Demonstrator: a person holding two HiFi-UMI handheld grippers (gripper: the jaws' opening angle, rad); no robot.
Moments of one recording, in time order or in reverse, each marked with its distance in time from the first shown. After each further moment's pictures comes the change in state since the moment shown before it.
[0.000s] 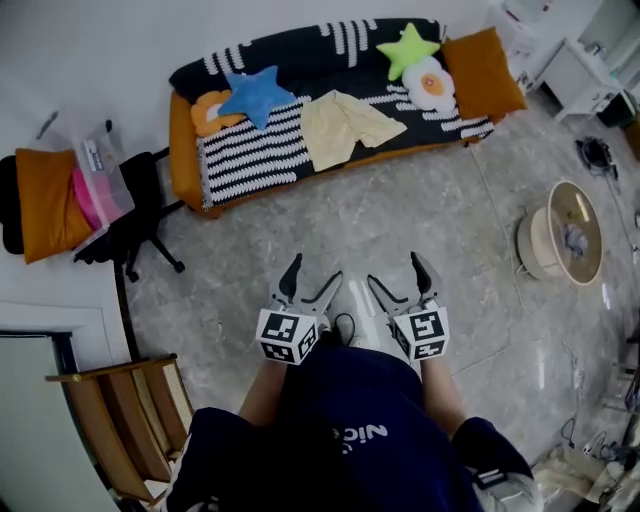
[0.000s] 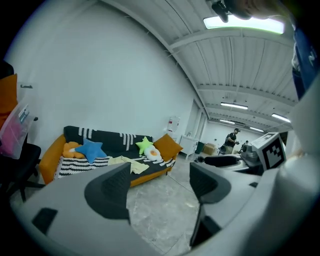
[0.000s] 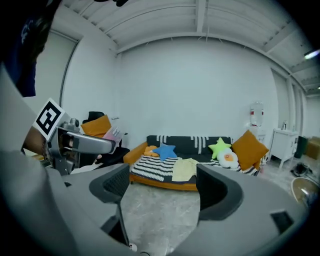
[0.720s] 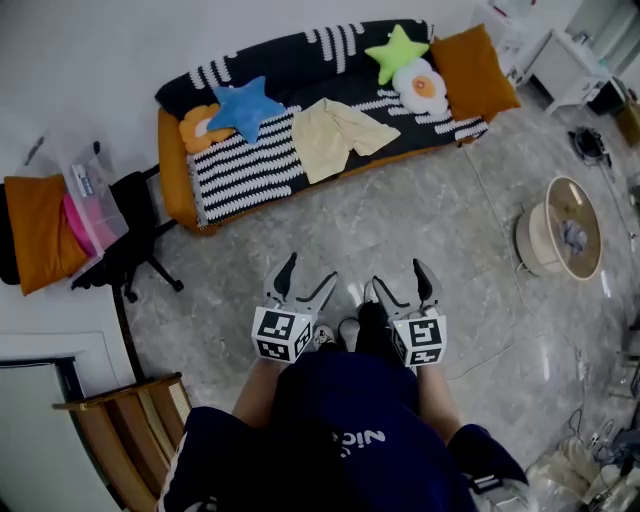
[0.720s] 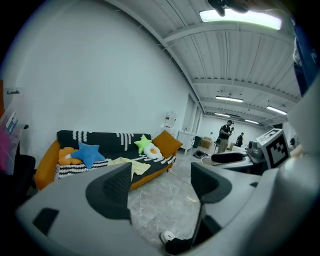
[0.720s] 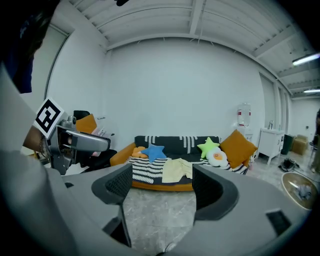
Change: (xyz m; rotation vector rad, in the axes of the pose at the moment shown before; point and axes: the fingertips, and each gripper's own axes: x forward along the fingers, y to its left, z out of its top) left arm 0.036 0.042 0.011 0.076 0.041 -0.040; right arm 0.028 -0.021 0.001 0.040 -0.008 -0.138
